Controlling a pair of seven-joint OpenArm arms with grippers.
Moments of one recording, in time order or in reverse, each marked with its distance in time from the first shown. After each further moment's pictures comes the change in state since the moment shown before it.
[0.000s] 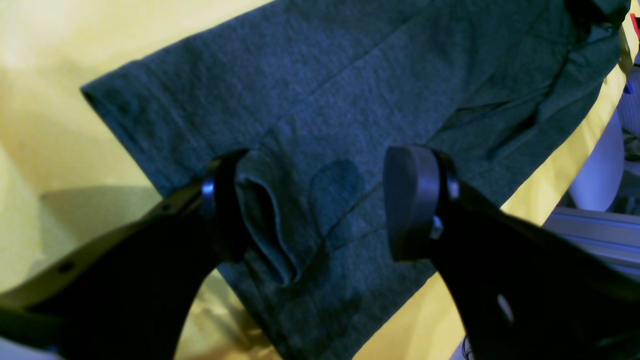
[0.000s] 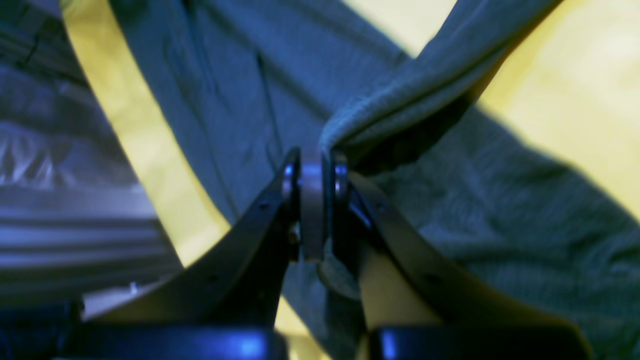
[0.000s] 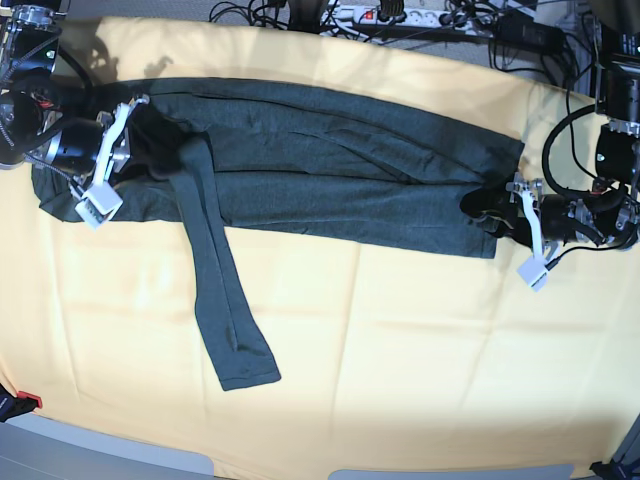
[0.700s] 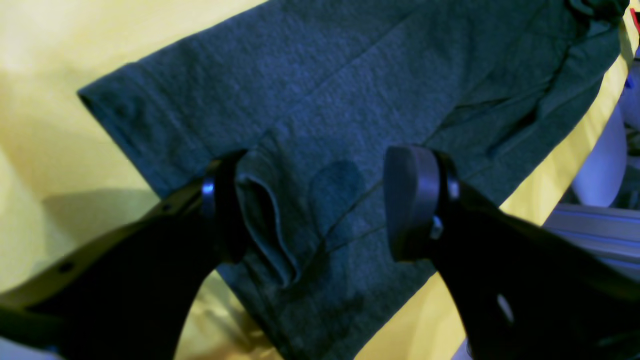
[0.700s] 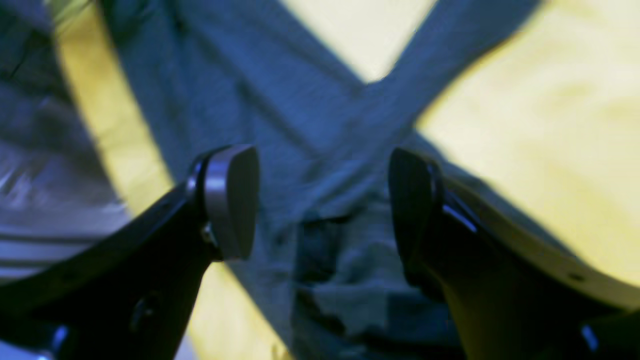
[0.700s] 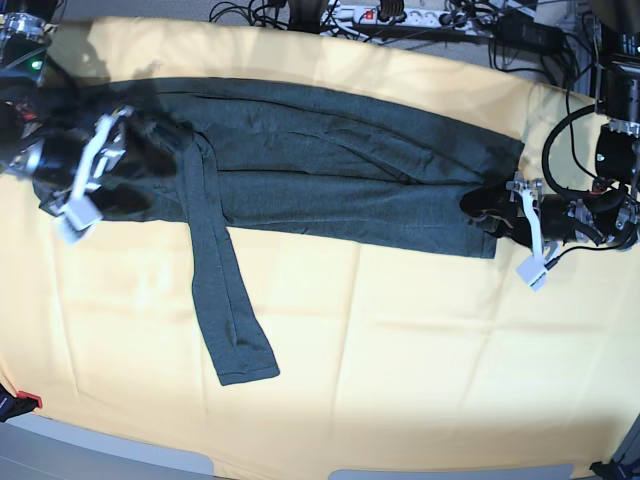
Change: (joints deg) left arm 0.0 0.0 0.0 0.0 0.0 -1.1 0.3; right arm 3.5 0.5 7.7 0.2 3.7 0.0 -0.5
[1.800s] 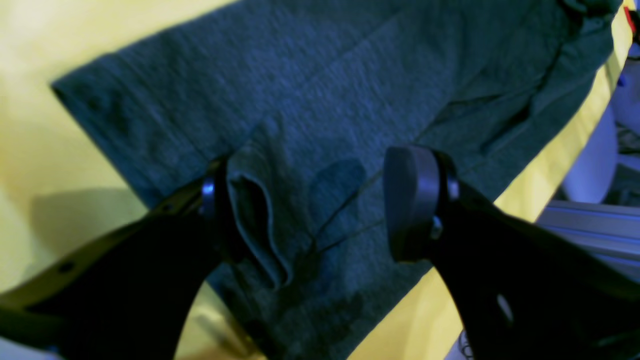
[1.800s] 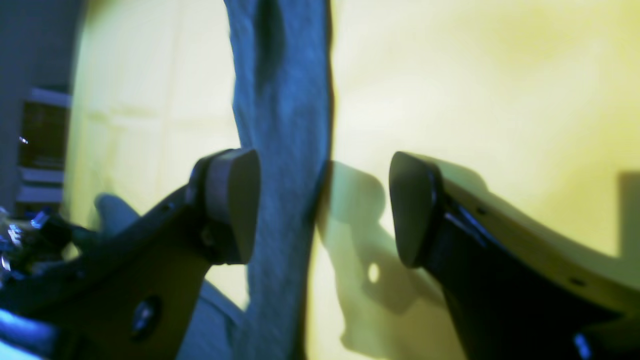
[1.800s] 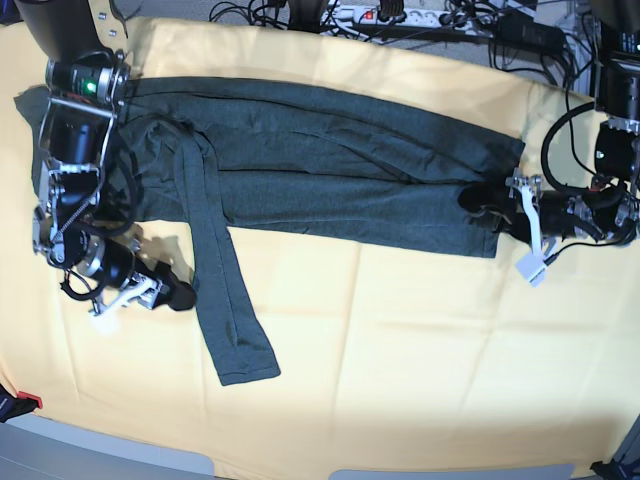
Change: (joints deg) left arm 1.3 0.0 0.0 0.0 -1.2 -0.1 0.1; right arm 35.3 -12.2 -11.3 -61.5 -23.6 -3.2 19.6
